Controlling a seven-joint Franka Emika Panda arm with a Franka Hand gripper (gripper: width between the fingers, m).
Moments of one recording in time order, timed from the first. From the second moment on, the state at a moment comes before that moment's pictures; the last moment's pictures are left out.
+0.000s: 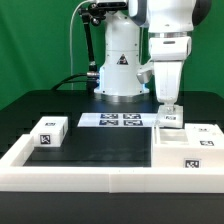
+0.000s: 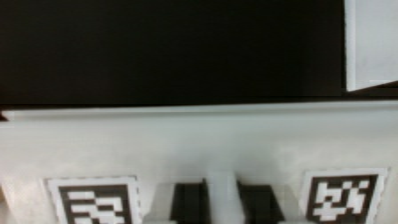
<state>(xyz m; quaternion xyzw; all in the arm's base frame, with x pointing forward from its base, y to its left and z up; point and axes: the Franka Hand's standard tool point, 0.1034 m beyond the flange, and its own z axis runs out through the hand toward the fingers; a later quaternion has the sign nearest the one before) 0.415 0.079 0.051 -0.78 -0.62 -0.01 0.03</state>
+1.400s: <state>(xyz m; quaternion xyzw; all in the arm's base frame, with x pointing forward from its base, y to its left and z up) 0.445 0.074 0.055 -0.79 -0.62 -0.02 0.02</state>
